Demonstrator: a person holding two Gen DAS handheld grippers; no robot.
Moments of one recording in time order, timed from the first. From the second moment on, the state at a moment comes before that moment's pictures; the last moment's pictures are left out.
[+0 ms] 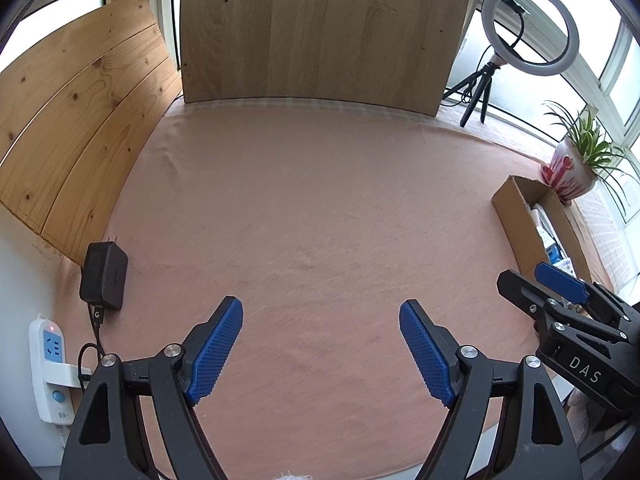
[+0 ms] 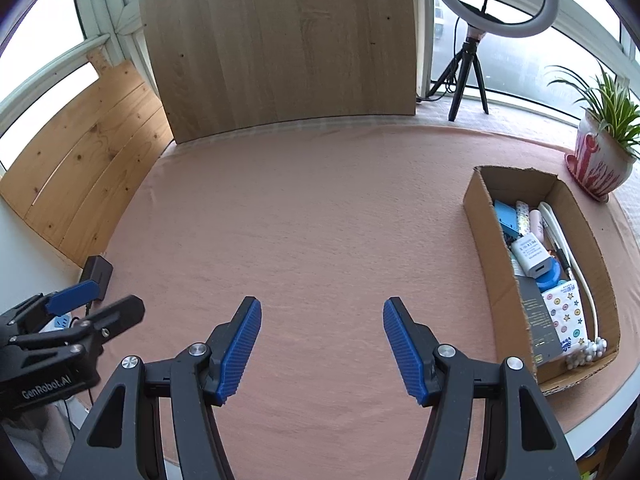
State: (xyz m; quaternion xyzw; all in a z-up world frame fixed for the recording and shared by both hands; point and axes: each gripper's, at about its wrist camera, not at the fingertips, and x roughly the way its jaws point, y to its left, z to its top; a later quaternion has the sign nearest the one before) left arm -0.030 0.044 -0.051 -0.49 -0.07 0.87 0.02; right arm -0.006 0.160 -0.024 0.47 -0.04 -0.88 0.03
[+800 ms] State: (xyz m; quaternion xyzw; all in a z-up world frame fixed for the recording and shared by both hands) left arm -0.038 0.040 -0.053 -0.49 -0.07 0.87 0.02; right arm -0.009 0.153 -0.027 0.48 -0.03 -0.88 0.03
